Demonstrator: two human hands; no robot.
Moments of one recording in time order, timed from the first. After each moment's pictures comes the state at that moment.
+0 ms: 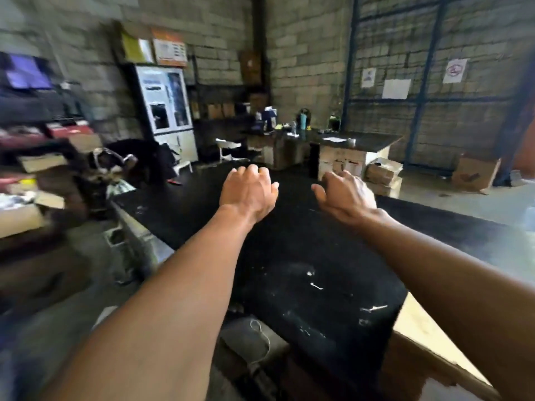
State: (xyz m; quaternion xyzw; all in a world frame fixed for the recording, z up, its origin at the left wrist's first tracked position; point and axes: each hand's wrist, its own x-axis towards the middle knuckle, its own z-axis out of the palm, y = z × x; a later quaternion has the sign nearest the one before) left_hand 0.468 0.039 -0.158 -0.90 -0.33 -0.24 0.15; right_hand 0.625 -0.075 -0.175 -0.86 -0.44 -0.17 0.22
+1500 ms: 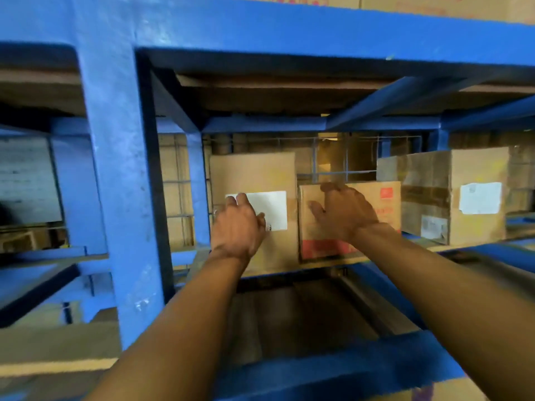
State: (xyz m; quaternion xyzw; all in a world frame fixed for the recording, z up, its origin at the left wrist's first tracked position) left_hand -0.106 -0.640 -0.060 -0.02 -0.92 -0.13 0.37; right_hand -0.100 -0.445 -0.035 0.06 -0.94 0.11 0.33
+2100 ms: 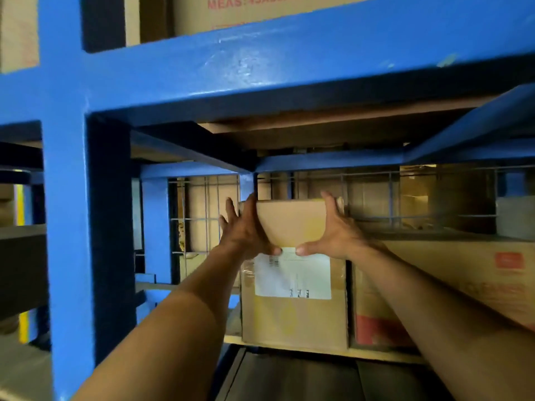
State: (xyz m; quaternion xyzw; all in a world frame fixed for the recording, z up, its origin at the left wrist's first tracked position) left_hand -0.223 -0.678 0.013 0.04 -0.91 -0.23 0.34; right_hand -0.269 -0.487 0.010 0.18 -0.90 0.34 0.21
